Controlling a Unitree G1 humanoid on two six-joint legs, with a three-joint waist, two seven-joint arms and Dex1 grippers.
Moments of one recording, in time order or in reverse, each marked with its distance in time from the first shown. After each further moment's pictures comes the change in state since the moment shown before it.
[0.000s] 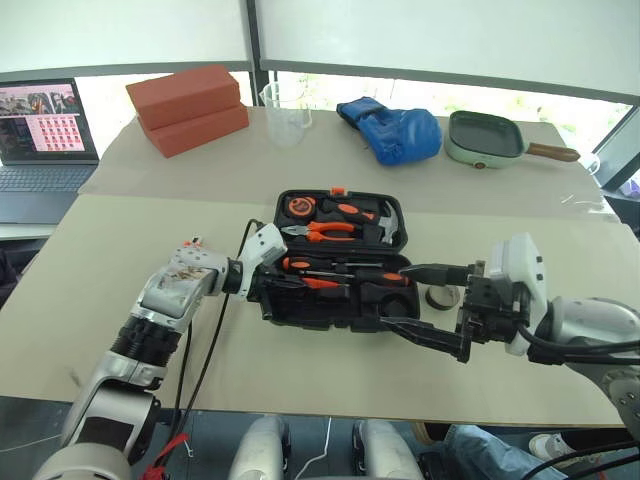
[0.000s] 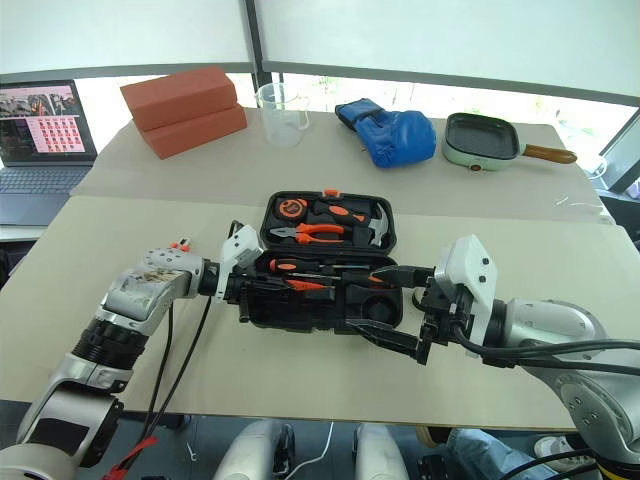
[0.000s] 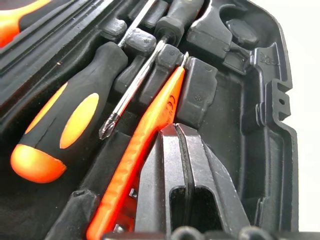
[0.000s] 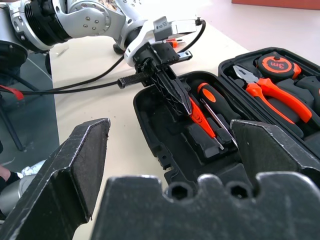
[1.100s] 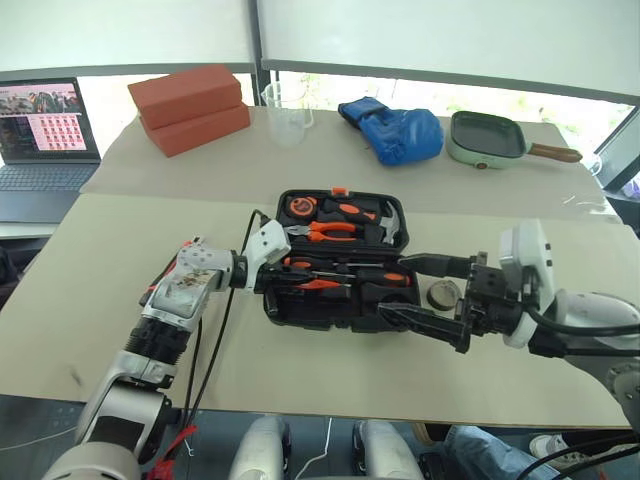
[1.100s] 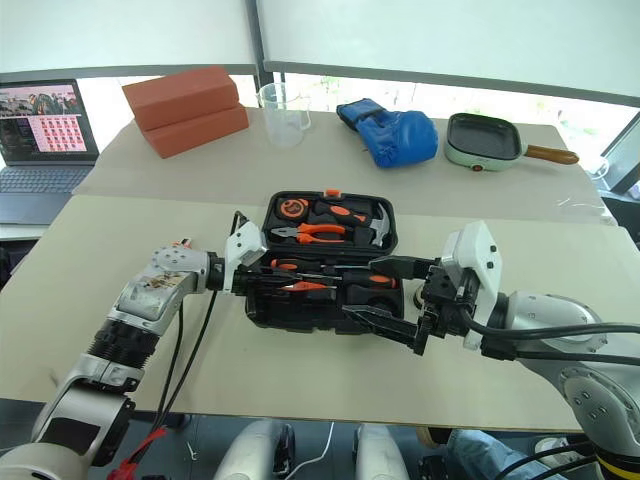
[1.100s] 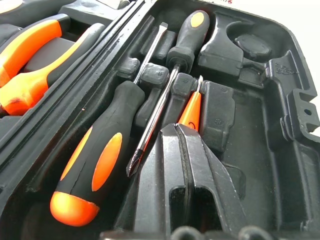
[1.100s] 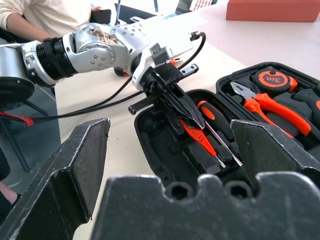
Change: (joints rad) left arm 0.002 -0.055 -0.006 0.103 0.087 -0.294 -0.007; right arm -0.053 0.006 -0.018 0.022 0.142 0.023 -0.086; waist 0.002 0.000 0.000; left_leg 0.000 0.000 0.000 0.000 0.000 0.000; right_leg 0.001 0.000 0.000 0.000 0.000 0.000
